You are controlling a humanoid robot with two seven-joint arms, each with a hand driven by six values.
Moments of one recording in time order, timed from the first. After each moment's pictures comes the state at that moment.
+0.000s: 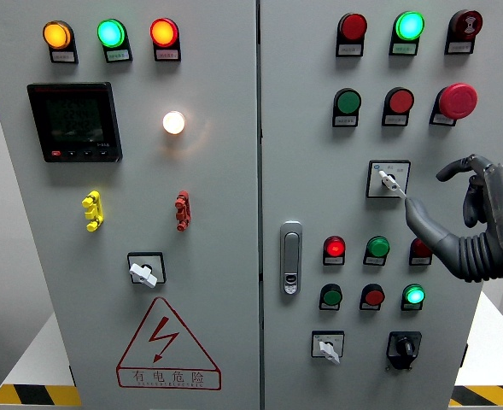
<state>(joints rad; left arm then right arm) -0.01 -0.09 0.00 -0.14 -0.07 -0.02 -0.07 0.67 0.16 1.58 1.86 -2.65 0.22 -0.30</state>
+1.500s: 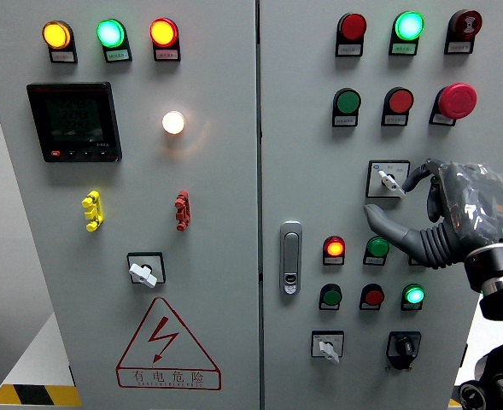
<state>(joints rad) -0.01 -0.09 0.00 -0.14 -0.07 -0.02 -0.07 0.77 0.16 1.56 1.66 -2.66 0.22 -0.29</state>
